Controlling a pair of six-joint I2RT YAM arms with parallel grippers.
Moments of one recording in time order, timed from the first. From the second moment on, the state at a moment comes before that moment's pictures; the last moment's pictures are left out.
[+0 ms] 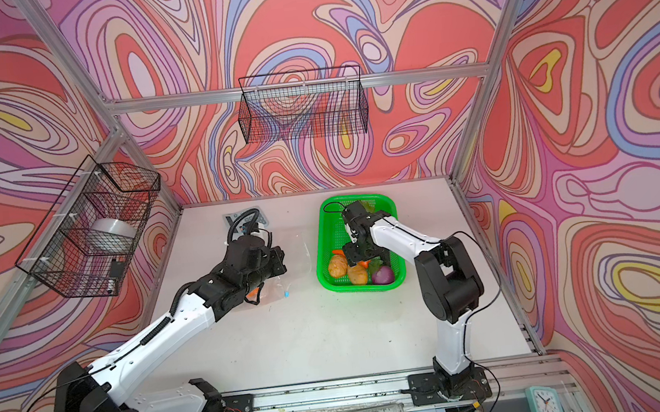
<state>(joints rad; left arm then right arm) -0.63 1.26 0.99 -0.33 -0.18 -0.69 0.42 1.89 1.43 -0.83 -0.02 0.15</state>
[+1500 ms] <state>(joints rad) -0.63 1.28 1.00 -0.33 -0.14 -0.71 0.49 1.83 1.29 -0.82 -0.01 0.31</state>
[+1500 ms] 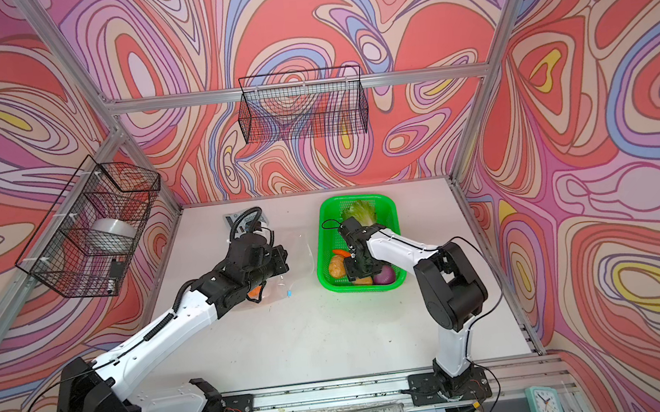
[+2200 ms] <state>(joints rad) -0.63 1.26 0.99 -0.33 -0.15 -0.72 0.44 1.74 1.31 -0.70 0.00 0.42</state>
